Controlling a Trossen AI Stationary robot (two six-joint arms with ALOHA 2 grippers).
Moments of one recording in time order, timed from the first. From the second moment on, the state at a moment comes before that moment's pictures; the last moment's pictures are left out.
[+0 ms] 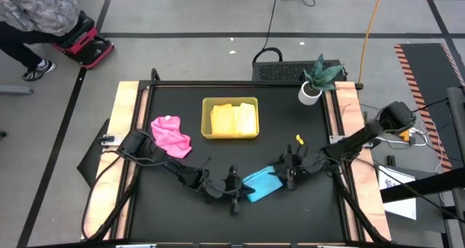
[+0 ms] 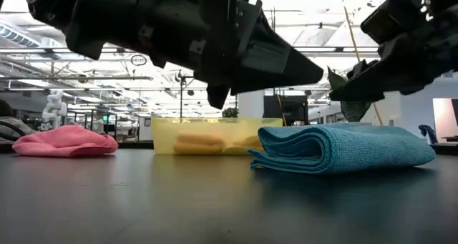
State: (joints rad) left arm -0.42 2.09 1.05 0.75 -0.34 -0.32; right arm 0.45 1.31 0.22 0.68 0.35 0.25
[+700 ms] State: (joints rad) left arm -0.40 2.09 1.05 0.49 -0.34 -0.50; right arm 0.44 1.48 0.22 0.66 0.21 0.27
